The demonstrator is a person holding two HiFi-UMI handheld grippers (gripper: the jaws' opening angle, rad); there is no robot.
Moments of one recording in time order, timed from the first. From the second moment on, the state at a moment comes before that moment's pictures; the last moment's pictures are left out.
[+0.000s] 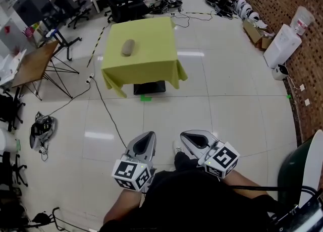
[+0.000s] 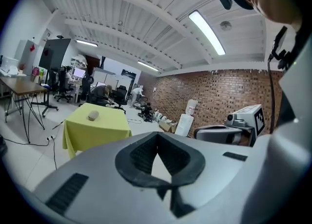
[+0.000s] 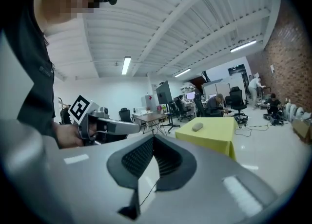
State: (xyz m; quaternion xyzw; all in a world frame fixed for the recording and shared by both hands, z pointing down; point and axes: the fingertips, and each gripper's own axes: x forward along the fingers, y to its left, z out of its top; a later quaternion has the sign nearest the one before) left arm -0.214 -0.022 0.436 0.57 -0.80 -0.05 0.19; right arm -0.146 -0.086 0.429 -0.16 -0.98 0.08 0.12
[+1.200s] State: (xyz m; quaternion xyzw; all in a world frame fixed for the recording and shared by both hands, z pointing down) left arm -0.416 -0.152 0.447 0.53 -0.82 -0.04 0.20; right arm -0.360 -0.225 0.445 -0.20 -0.97 0.09 0.13
